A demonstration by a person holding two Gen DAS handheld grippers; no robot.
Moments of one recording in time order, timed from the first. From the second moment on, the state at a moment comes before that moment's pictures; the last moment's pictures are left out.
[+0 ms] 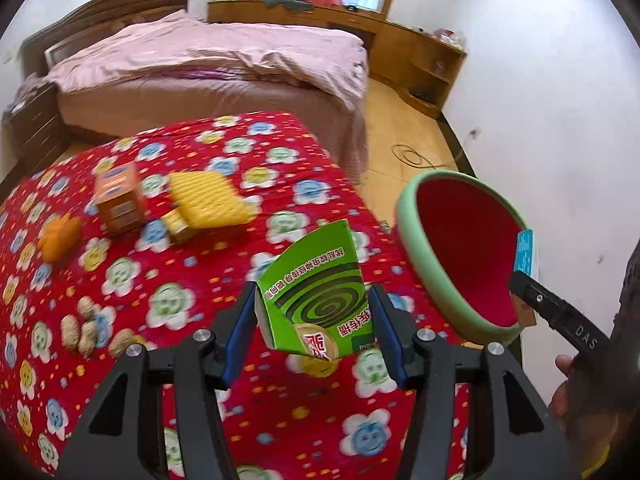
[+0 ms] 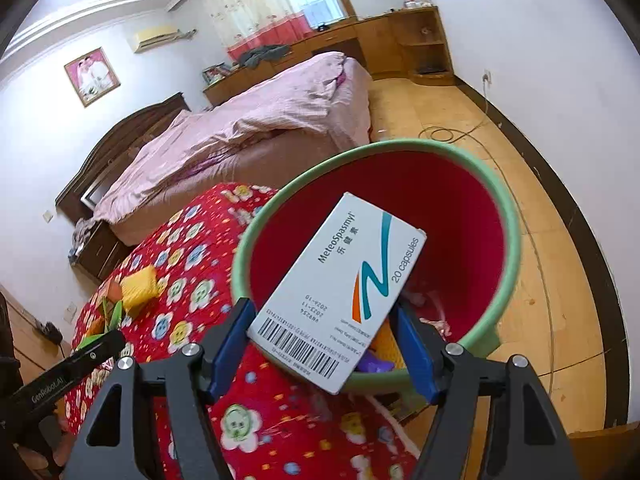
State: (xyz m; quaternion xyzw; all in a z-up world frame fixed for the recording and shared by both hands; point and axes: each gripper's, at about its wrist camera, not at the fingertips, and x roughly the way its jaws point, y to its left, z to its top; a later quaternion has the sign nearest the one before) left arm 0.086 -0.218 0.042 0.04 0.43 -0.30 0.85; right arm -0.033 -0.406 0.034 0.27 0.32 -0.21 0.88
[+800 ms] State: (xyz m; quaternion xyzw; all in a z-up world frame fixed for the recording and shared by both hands) left arm 0.075 -0.327 0.036 0.10 0.42 -0.37 0.82; right arm -0.051 -0.476 0.023 0.33 0.30 -0.24 0.86
